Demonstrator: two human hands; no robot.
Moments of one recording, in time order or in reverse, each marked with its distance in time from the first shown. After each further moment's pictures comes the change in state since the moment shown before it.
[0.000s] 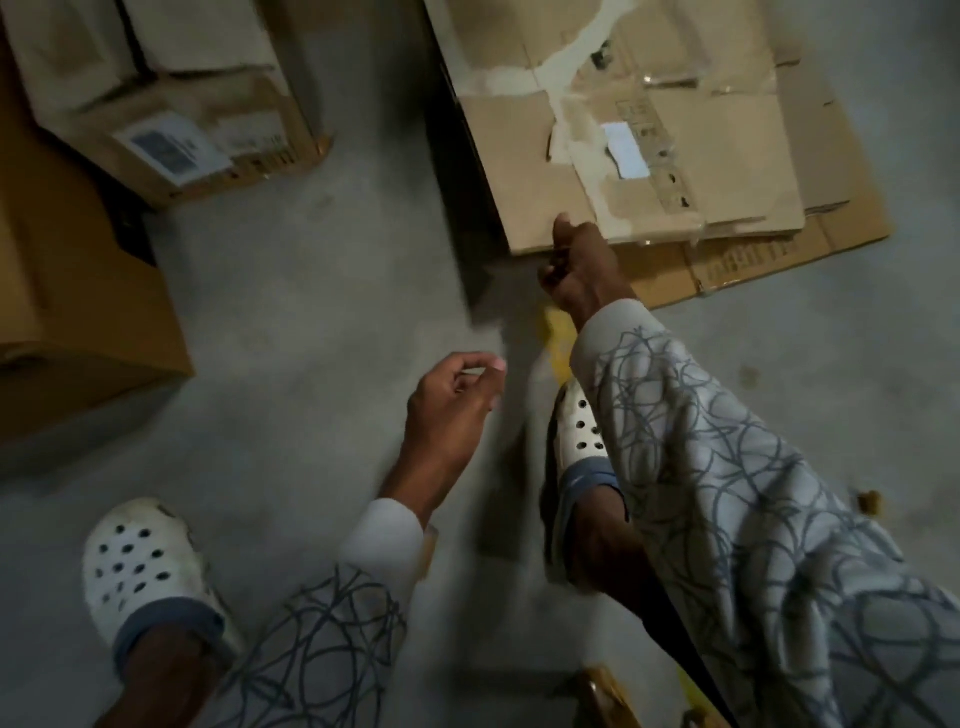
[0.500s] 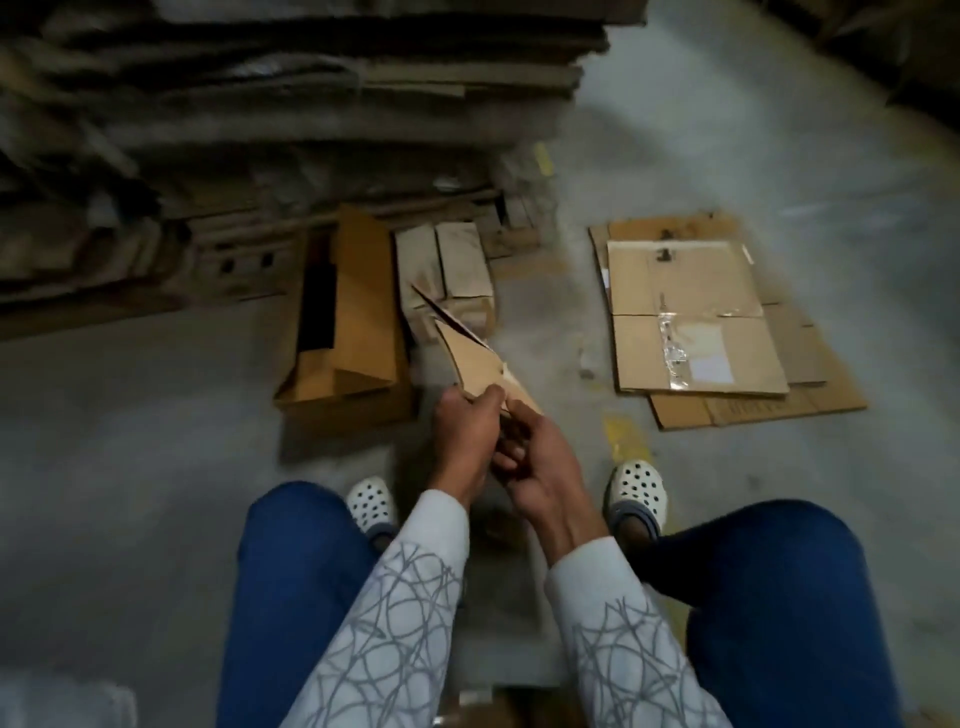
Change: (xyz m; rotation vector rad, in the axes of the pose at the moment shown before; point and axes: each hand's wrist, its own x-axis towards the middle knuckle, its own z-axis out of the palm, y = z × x) left_hand -0.331 0.163 -0.101 -0.175 0.482 0.157; right_hand -0.495 0.052 -0.047 0.030 -0.571 0.196
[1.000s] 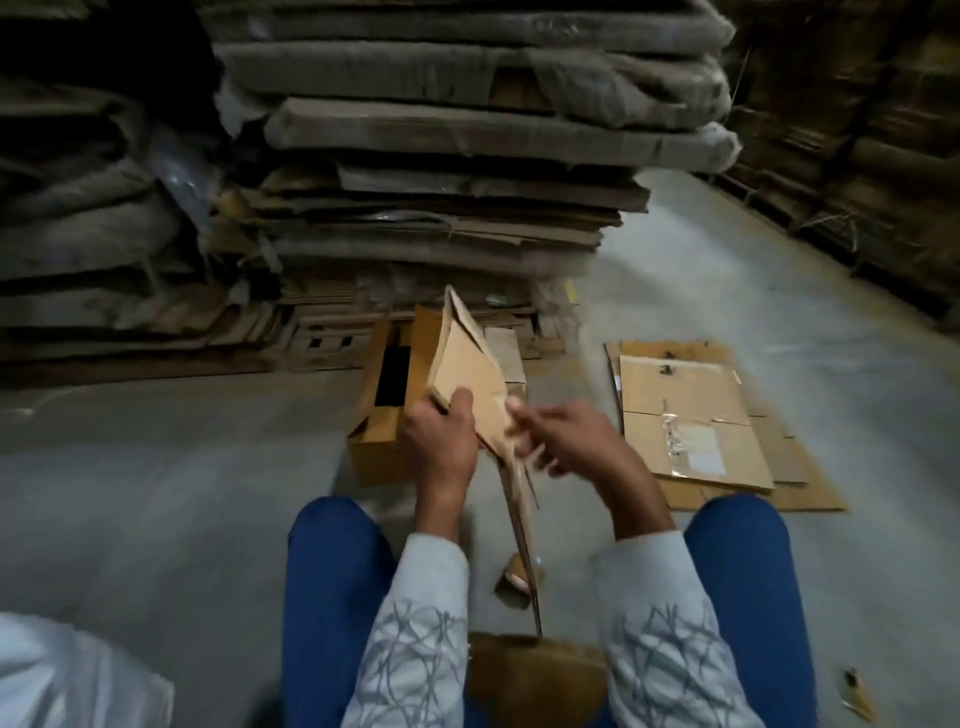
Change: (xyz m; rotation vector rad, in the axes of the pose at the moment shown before) left_hand -0.187 0.067 -0.144 -0.087 0.336 0.442; right_hand -0.242 -0.022 0.061 -1.411 -0.203 -0.522
